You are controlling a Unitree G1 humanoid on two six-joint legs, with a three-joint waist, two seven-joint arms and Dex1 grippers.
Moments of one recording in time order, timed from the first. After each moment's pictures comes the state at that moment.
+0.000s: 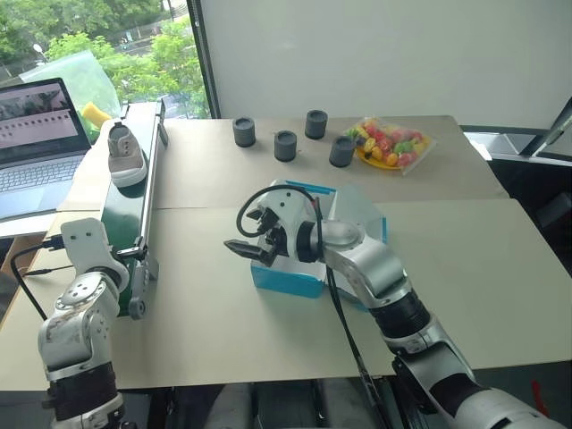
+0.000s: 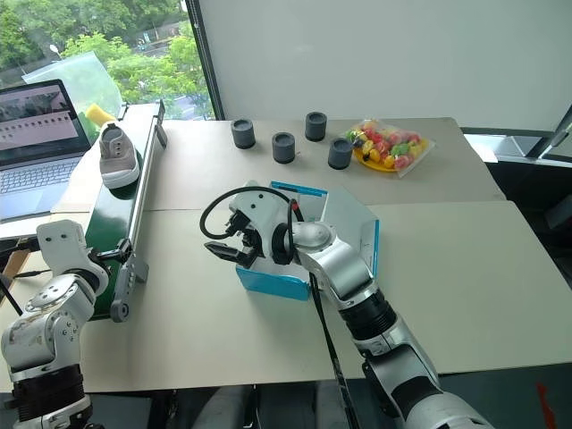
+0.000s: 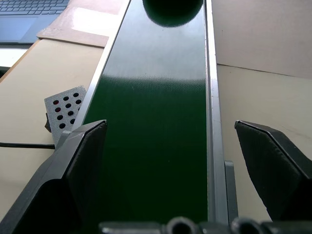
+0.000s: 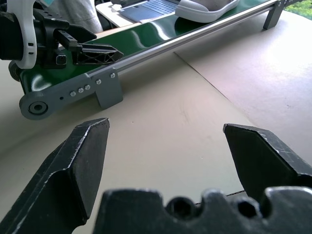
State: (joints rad) left arm -0.20 0.39 0.49 -0.26 -0.28 0.85 -0.01; right arm -0.72 -0.13 0.36 -0.09 0.24 0.73 0.59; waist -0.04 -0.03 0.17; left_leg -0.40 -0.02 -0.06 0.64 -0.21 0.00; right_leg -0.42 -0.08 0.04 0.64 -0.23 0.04
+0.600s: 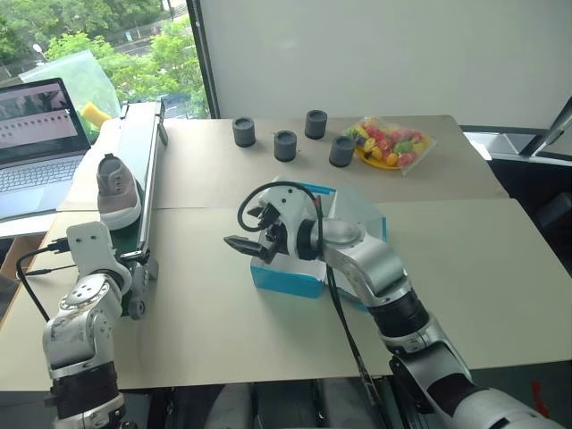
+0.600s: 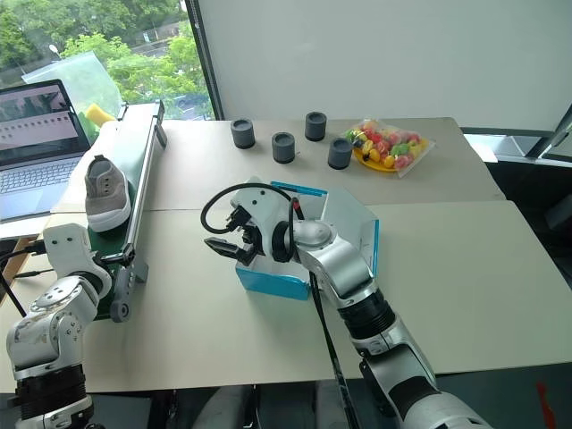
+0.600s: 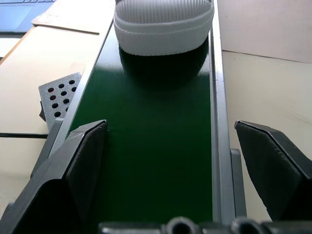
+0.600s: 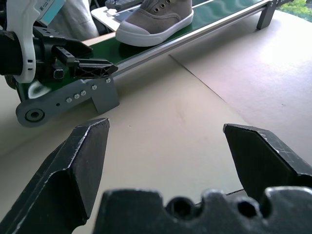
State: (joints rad) left arm -0.20 0.39 0.47 -0.22 -0.27 0.85 -0.01; right arm -0.72 -0.11 0.34 -0.09 0.25 0.75 0.57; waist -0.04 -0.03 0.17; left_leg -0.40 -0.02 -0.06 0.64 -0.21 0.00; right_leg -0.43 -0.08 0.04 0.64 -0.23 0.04
